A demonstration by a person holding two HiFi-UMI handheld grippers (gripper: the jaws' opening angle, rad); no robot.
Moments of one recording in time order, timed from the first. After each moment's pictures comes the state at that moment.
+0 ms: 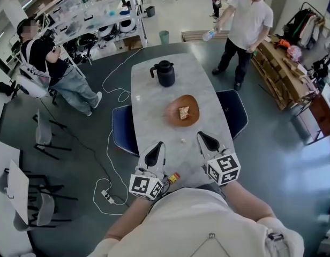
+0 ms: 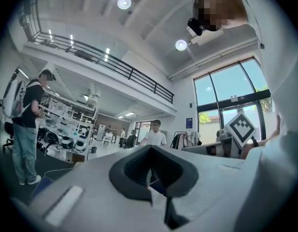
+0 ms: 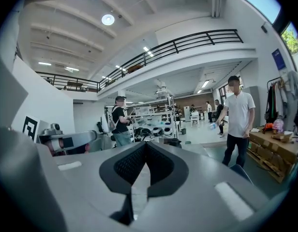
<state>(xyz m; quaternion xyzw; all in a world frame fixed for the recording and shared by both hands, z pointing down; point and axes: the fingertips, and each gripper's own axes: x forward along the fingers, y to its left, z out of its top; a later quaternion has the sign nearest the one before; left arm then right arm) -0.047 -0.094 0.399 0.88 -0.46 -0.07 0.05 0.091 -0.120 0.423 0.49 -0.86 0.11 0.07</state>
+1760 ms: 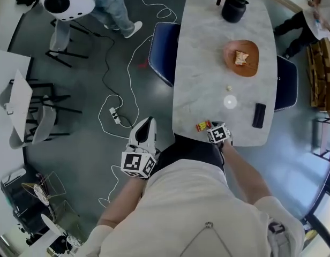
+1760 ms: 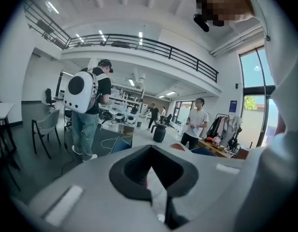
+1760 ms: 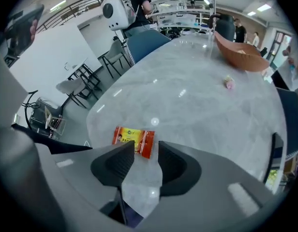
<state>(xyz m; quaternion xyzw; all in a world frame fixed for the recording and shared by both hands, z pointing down) -0.275 0.022 0.543 0.73 -0.65 0.03 0.19 -0.010 0.013 0.891 0.24 -0.75 0.30 0.54</state>
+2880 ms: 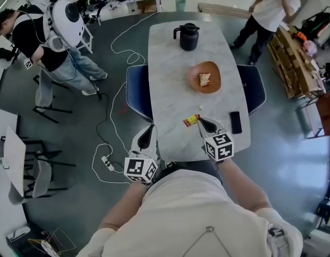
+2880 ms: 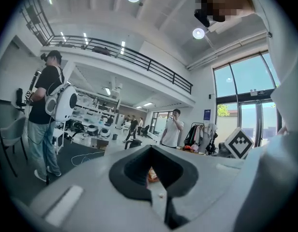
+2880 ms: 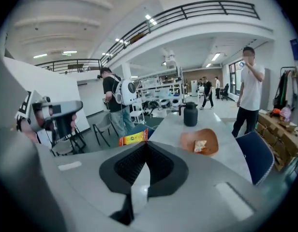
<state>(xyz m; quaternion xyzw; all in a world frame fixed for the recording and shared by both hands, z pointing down) -0.209 -0.038 0.488 0.83 -0.55 -0.02 0.12 -0.028 -0.079 0.580 0.43 -0.86 0.19 0.21</state>
